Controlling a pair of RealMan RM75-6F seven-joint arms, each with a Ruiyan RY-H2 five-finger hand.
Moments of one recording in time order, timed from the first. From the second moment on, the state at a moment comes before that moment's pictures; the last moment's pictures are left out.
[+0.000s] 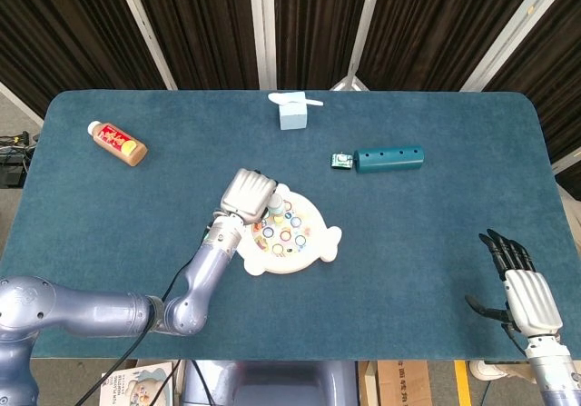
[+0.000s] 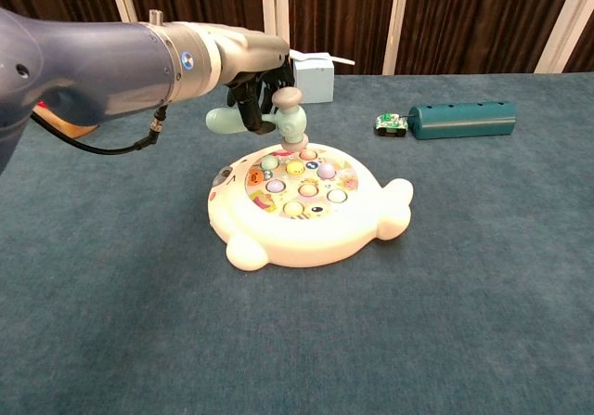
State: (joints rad) left arm -1.24 -1.61 -0.27 -1.58 0.42 1.09 0.96; right arm 0.11 -1.08 0.03 -1.69 -1.50 1.38 0.20
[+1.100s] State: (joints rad) left arm -1.26 -1.67 -0.24 -1.51 0.38 1.08 0.99; right arm 0.11 -1.08 0.04 -1.69 -1.50 1.38 0.20
